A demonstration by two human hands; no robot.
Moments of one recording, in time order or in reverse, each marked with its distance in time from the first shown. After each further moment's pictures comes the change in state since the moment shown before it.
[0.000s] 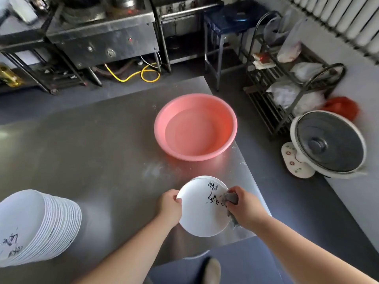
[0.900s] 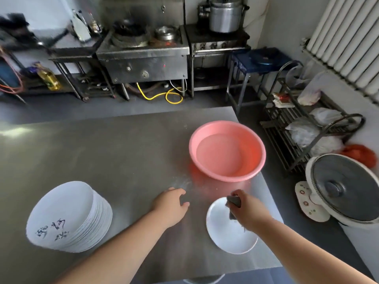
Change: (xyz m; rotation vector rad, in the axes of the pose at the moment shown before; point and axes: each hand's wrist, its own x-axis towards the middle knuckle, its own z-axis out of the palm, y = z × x) left_hand -0.001 -0.009 -0.128 0.454 0.032 0.272; right_hand 0.004 -0.097 0.025 -0.282 0.028 -0.203
